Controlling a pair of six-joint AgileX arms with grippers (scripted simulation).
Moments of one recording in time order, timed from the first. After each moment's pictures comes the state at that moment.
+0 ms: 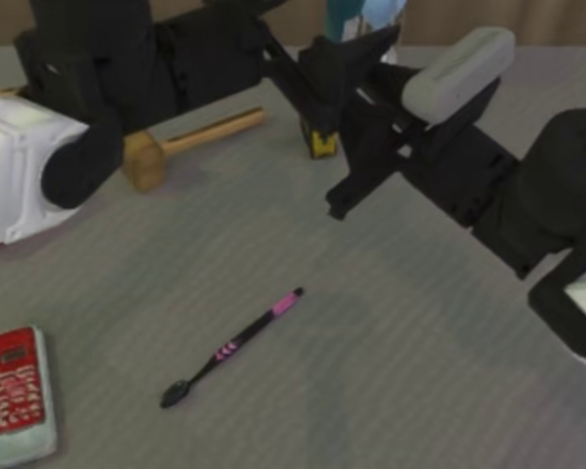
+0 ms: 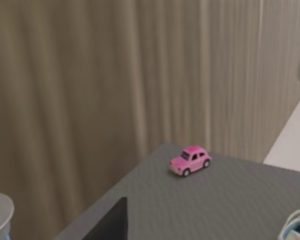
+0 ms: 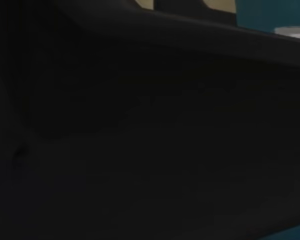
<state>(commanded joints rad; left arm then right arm) -0.53 1.57 1.01 0.52 0.53 0.10 0.63 1.65 0.70 1.13 -0.15 0.05</state>
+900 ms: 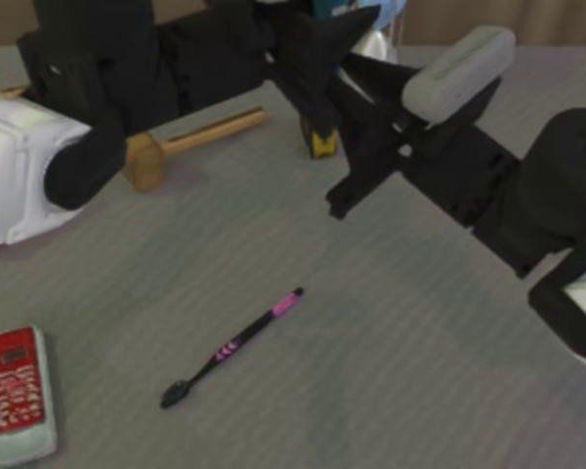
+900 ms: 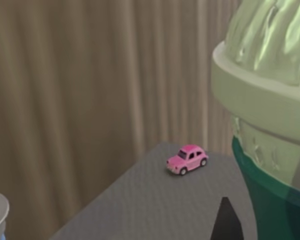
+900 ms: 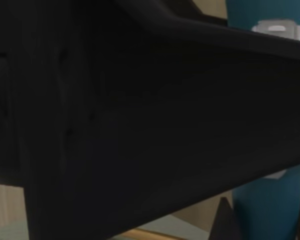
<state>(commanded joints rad) -0.53 1.57 1.01 0.52 0.53 0.10 0.63 1.65 0.70 1.13 -0.15 0.05</state>
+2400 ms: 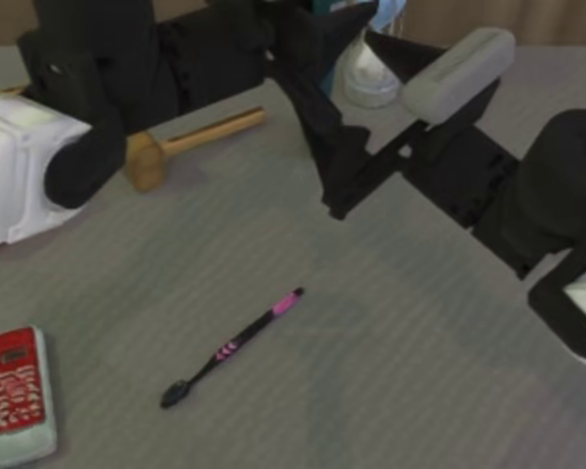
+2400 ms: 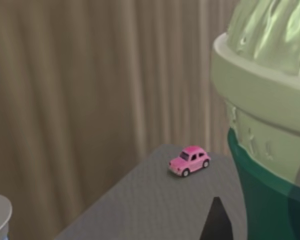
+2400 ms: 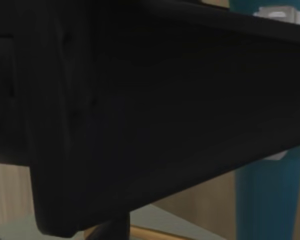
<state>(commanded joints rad) -0.53 1.56 1.01 0.52 0.53 0.10 0.63 1.65 0.70 1.13 -0.14 0.05</state>
